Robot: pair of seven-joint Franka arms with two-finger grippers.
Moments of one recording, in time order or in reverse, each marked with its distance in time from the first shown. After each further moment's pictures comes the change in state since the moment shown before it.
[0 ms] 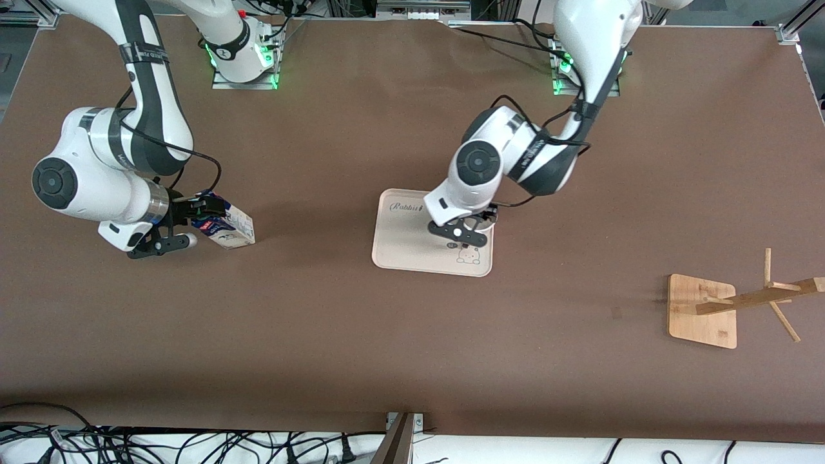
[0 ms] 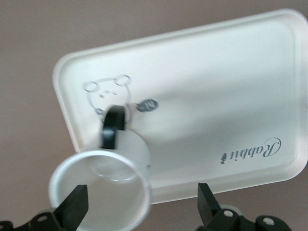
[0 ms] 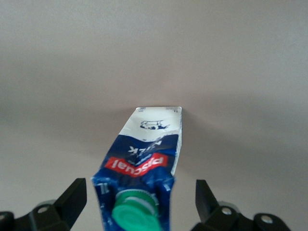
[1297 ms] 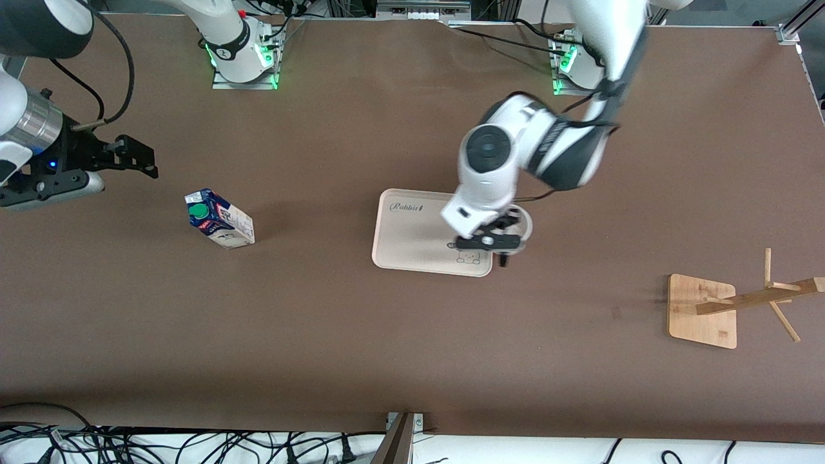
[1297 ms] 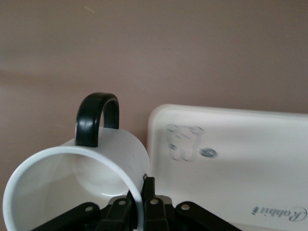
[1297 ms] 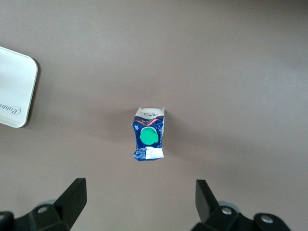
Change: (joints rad) left arm 0.099 -0.137 0.065 0.094 0.146 -0.144 -0.196; right arm 0.019 -0.245 0.011 0.286 -0.186 -0.345 0.092
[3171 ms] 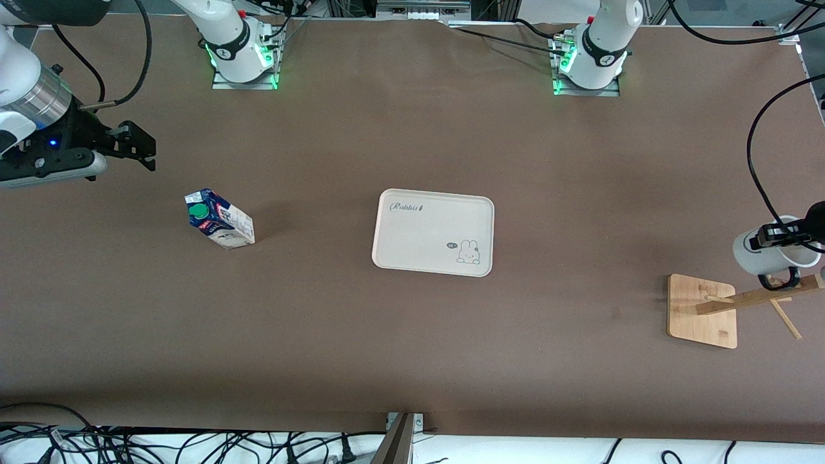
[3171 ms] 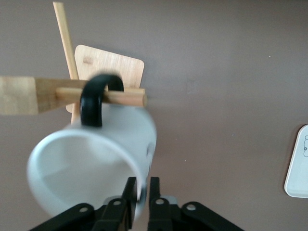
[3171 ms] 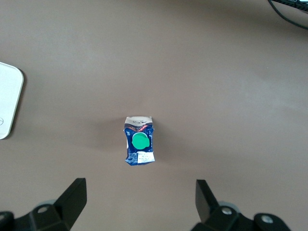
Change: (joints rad) left arm 0.710 -0.086 -0.003 0.149 -0.192 -0.260 0.740; right arm -0.466 -0.056 0.531 -0.040 -0.122 0.065 0.087
